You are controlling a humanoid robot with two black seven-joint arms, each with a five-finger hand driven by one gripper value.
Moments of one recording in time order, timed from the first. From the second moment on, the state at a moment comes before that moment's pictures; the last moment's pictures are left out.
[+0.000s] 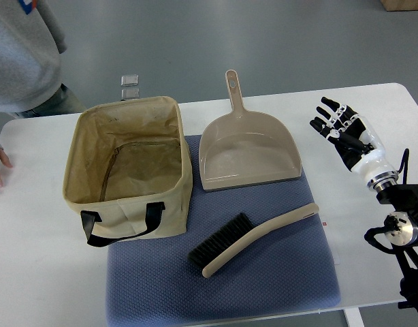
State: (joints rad) left arm 0.02 0.00 0.03 -0.08 -0.06 -0.03 -0.03; right arm 0.16 -0.08 1.48 1.23 -0.87 0.22 0.16
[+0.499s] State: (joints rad) left arm 0.02 0.00 0.03 -0.08 -0.06 -0.03 -0.03; right arm 0.16 -0.09 1.48 1.23 -0.87 0.22 0.16
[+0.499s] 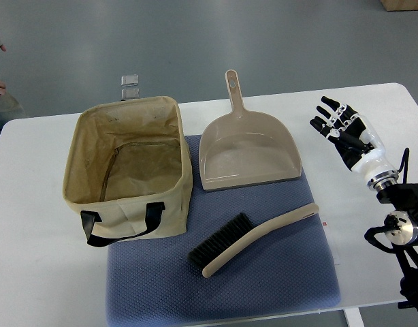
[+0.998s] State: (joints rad) left arm 0.02 0.00 0.03 -0.08 -0.06 -0.03 -0.03; right arm 0.16 -0.10 1.48 1.23 -0.87 0.21 0.16
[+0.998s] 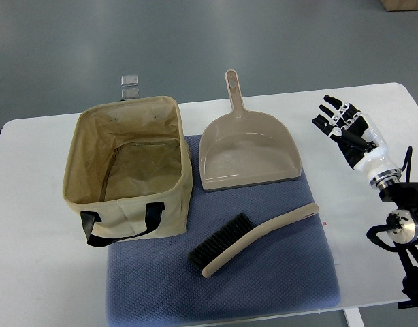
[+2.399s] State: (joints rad) left arm 0.02 0.00 0.03 -0.08 -0.06 -0.03 -0.03; right arm 0.27 -0.27 1.25 1.24 -0.90 0.22 0.17
